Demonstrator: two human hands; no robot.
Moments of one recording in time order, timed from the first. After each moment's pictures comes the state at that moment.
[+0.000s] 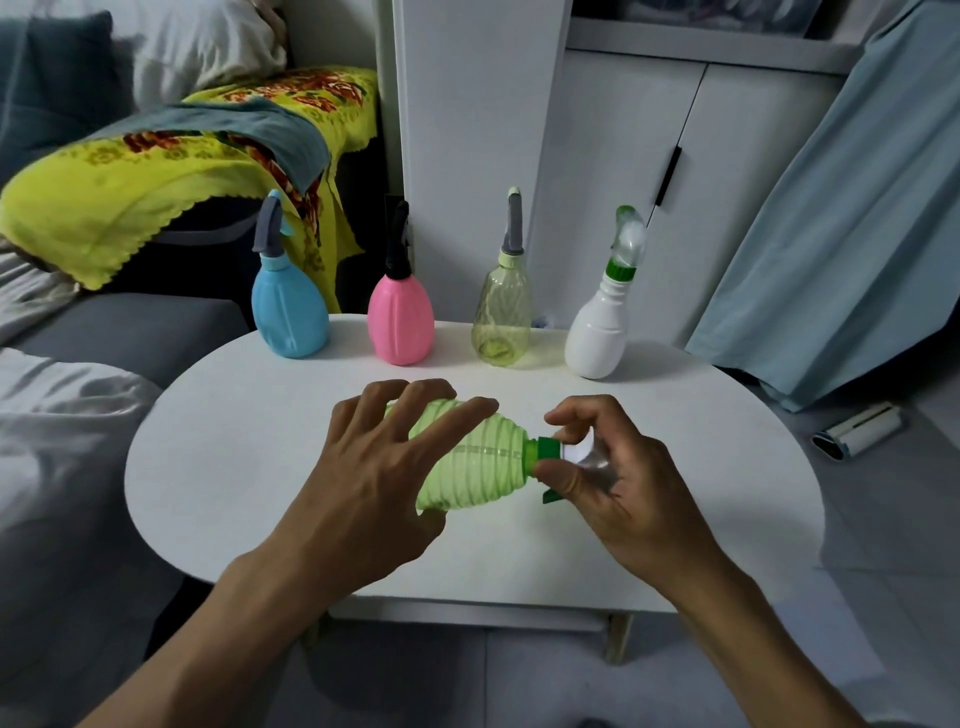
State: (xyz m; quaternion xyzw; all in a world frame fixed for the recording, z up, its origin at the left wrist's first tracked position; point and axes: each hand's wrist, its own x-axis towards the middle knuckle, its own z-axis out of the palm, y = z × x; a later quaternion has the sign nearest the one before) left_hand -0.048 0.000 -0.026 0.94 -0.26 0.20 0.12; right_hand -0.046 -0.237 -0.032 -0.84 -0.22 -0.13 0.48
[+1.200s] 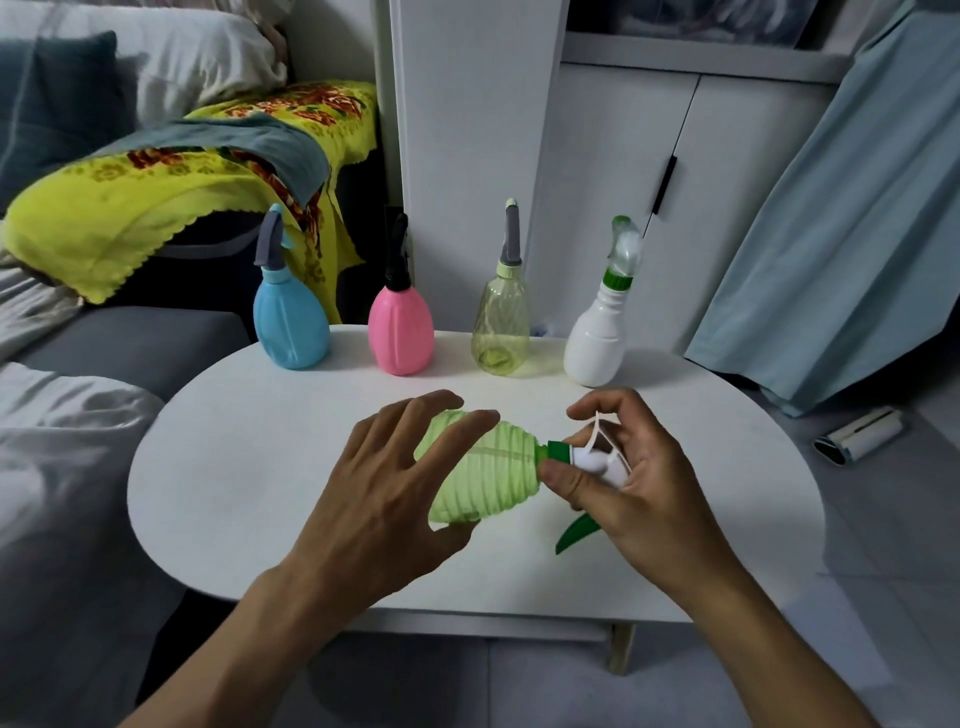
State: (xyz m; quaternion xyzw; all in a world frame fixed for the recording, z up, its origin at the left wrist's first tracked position) left_hand -0.048 -0.007 -0.035 0.92 -0.27 0.22 0.16; right_hand -0.053 -0.238 -0.021 -0.81 -0.11 -0.08 0.57
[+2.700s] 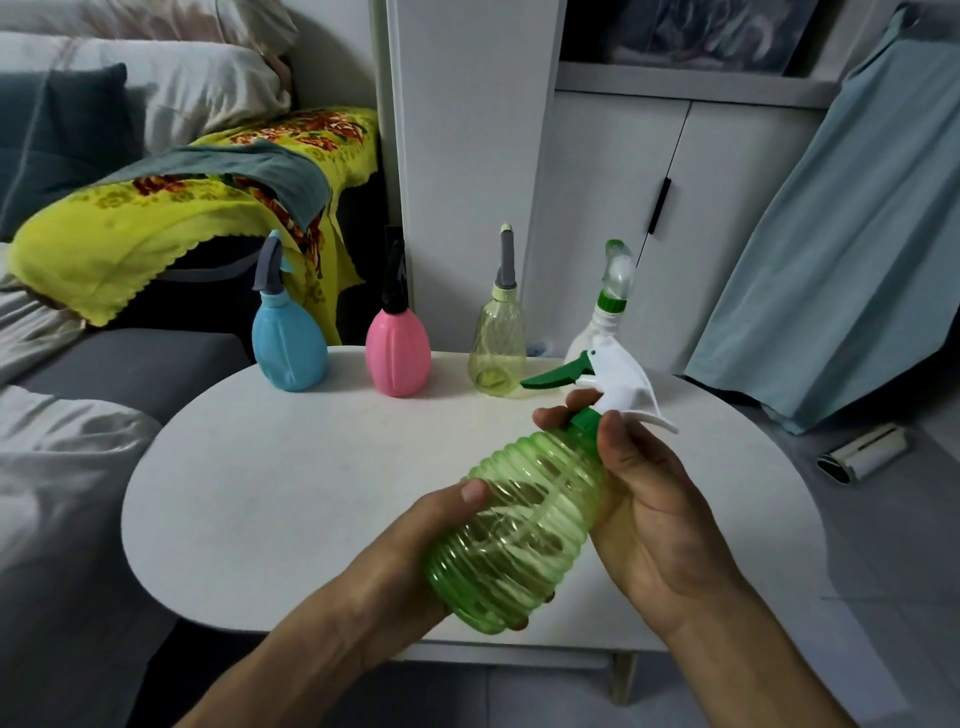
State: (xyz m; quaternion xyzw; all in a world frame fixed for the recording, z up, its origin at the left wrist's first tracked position) left_hand -0.054 -0.036 -0.026 0.46 -0.09 -0.33 0.82; right_hand -0.045 -0.223 -0.002 -0.43 -0.10 0.04 0.90
